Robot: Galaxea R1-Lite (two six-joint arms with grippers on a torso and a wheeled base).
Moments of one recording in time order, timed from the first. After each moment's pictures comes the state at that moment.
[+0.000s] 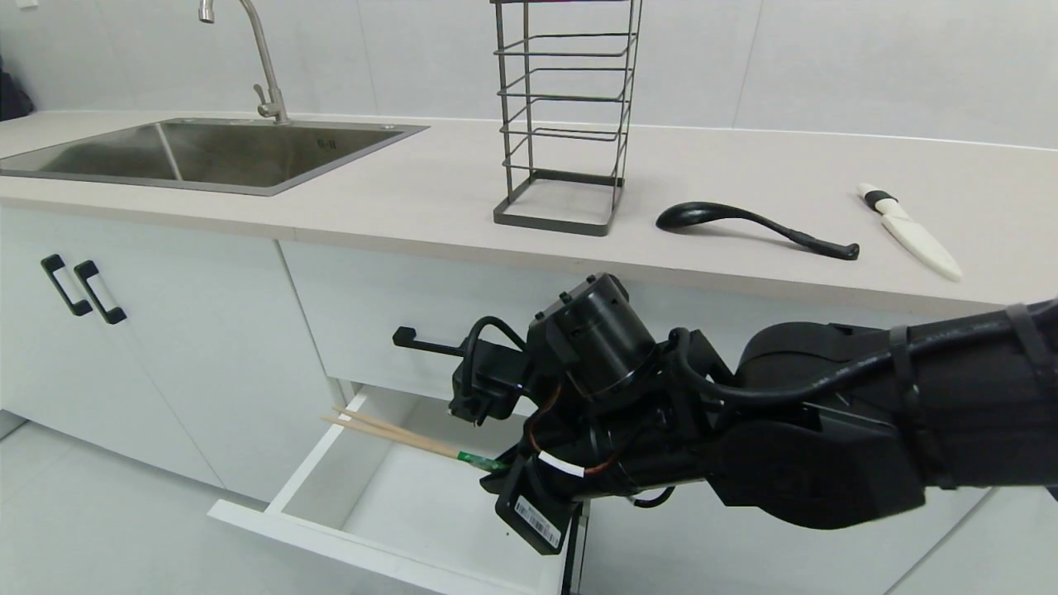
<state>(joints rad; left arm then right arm) 0.00 0.00 0.00 0.00 -0.04 0.00 0.96 2.00 -1.31 0.12 0.15 -0.20</state>
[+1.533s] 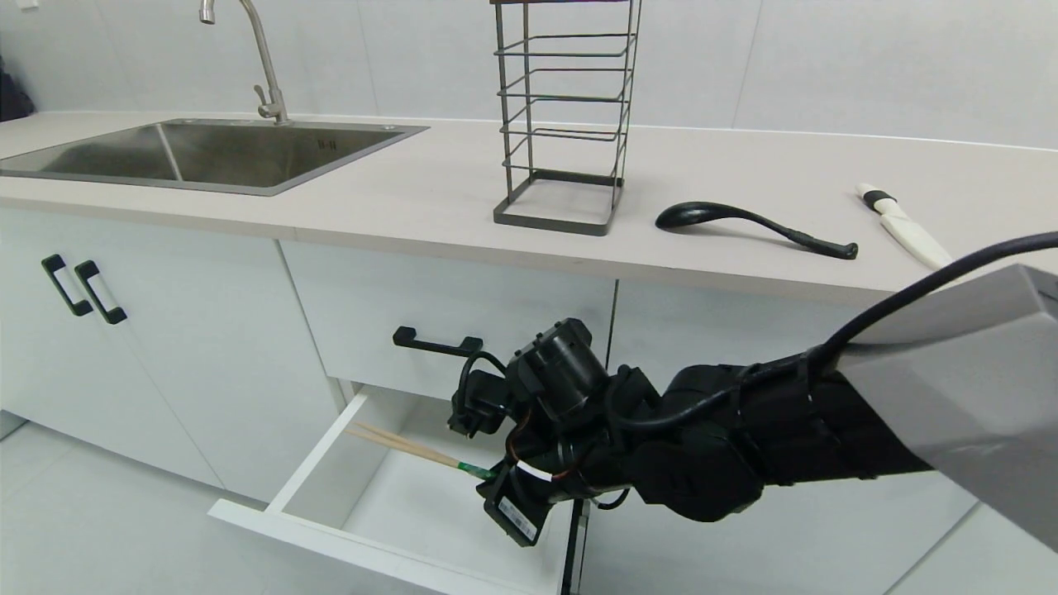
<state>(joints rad) 0.00 0.00 0.00 0.00 -0.04 0.00 0.91 2.19 -1.30 -0.04 0.17 -0.18</state>
